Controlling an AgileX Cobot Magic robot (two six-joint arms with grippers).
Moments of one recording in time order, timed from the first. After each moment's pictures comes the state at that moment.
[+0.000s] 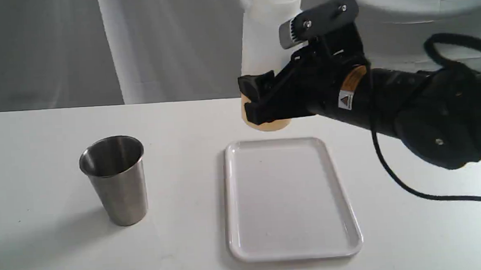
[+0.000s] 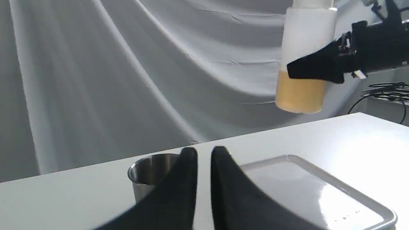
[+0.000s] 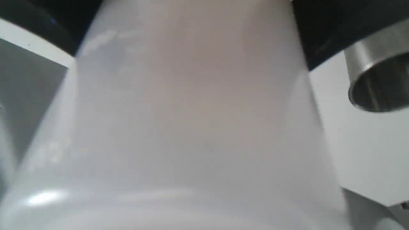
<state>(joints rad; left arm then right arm) -0.40 0.01 0.00 0.06 0.02 -0.07 0.33 1.69 -1.00 -0.31 -0.34 0.19</state>
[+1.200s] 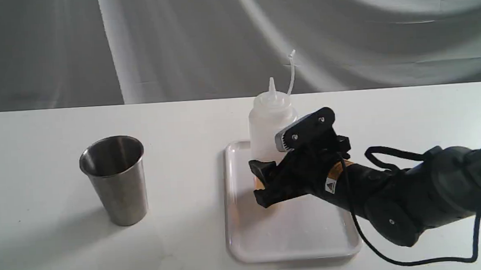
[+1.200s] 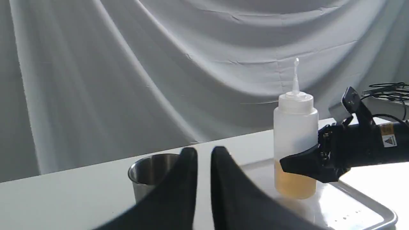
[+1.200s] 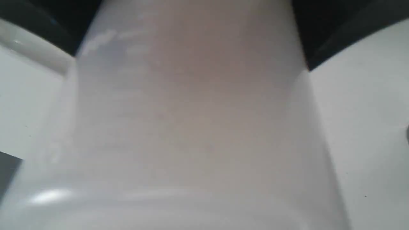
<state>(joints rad) -0.40 0.01 0.00 0.06 0.02 -0.07 0.28 2.07 -0.90 -0.20 -0.71 0.01</state>
